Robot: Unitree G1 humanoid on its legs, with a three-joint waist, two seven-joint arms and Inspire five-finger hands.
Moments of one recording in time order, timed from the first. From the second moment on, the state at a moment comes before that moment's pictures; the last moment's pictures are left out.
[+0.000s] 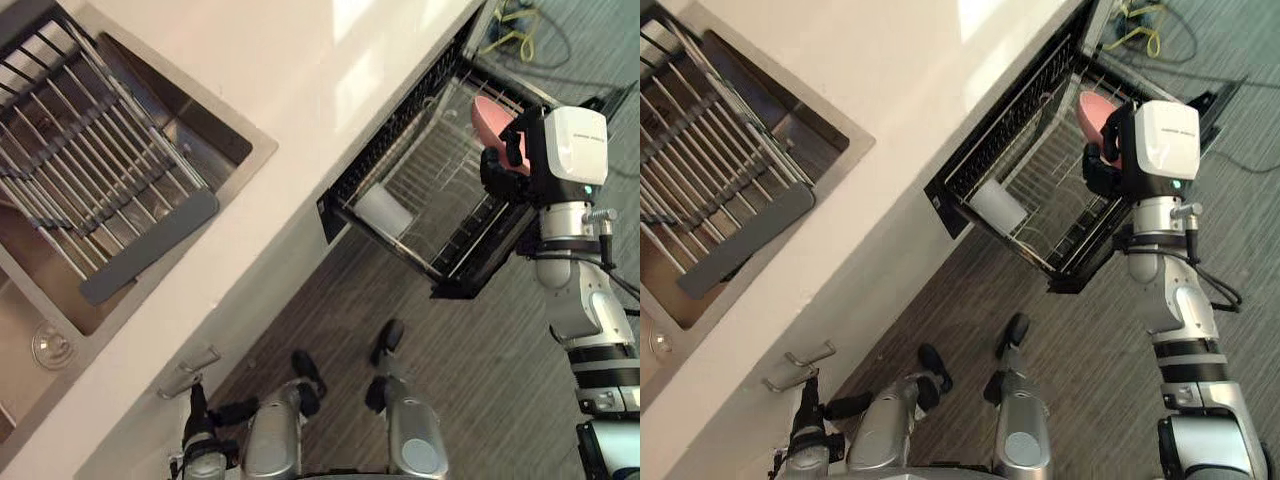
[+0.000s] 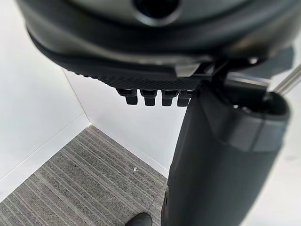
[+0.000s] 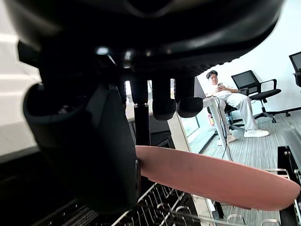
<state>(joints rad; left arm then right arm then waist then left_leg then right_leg) 0.07 0.13 0.05 0.88 0.05 -0.18 0.36 -0.49 -0.72 0.02 0.22 -0.69 -0.04 -0.36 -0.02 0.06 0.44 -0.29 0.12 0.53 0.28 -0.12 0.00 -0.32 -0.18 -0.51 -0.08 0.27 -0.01</state>
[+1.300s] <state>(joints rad) 0.24 0.10 0.01 0.85 0.04 -0.10 0.32 -0.23 -0.59 -0.60 0.54 0.31 0.00 -0.49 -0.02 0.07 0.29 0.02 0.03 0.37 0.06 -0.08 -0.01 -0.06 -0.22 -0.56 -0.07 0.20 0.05</state>
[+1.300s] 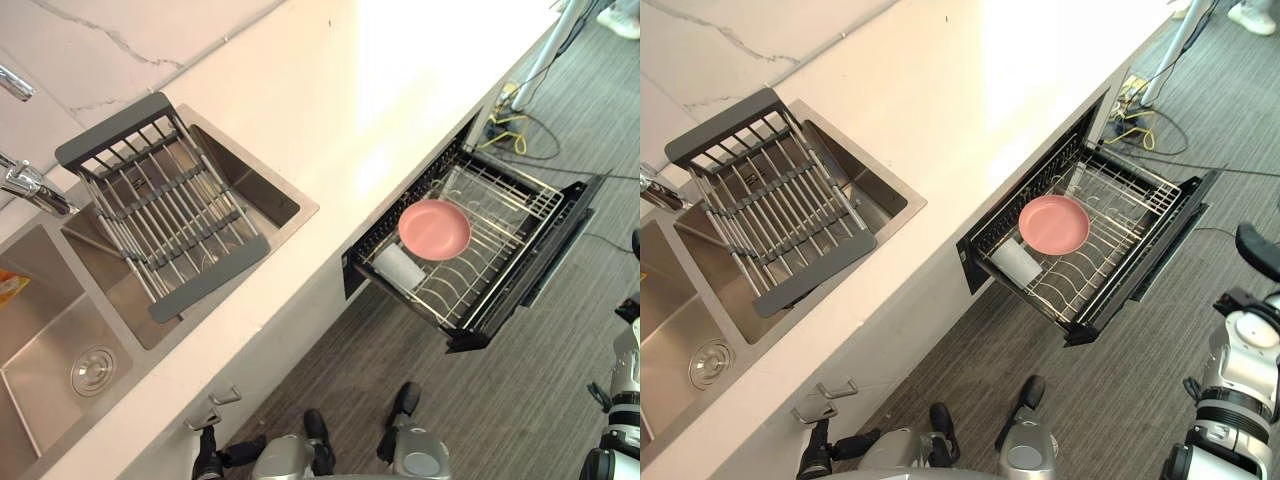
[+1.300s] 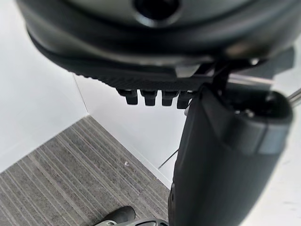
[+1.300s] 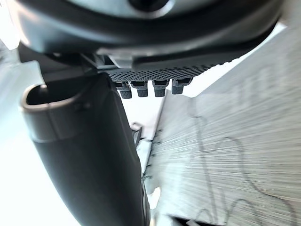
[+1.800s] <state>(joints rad) 0.17 0.07 -0.05 0.81 0.03 -0.15 0.33 -0.52 -0.65 -0.42 0.78 0.64 0.06 -0.11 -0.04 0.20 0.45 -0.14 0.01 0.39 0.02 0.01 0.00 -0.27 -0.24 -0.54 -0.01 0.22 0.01</state>
